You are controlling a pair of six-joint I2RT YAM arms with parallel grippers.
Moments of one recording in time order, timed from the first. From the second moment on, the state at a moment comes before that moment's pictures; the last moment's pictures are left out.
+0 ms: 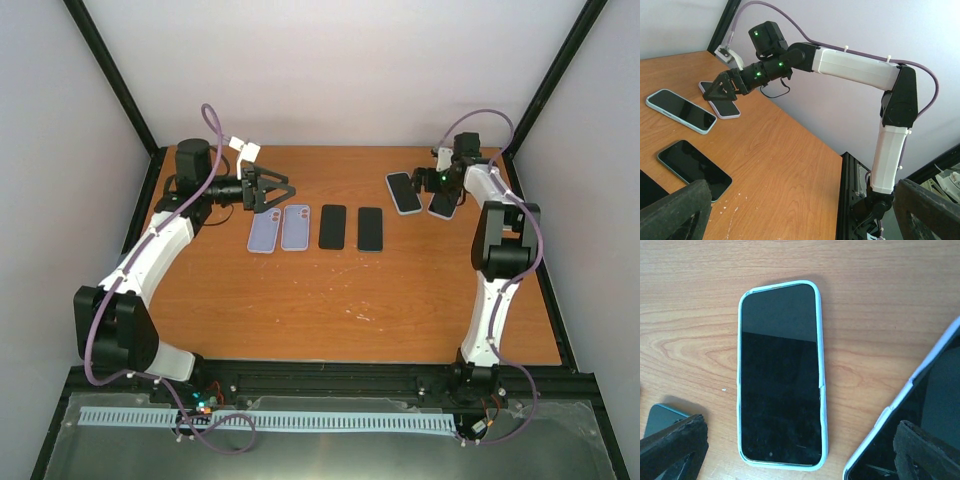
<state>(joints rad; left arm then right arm) -0.18 1.44 1.20 -0.09 1.18 -0.29 -0.06 2.17 1.74 -0.59 -0.40 -0.01</state>
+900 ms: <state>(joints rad) -0.18 1.45 1.20 -0.08 1.19 -0.29 0.11 2.33 1.87 -0.72 -0.14 -0.18</state>
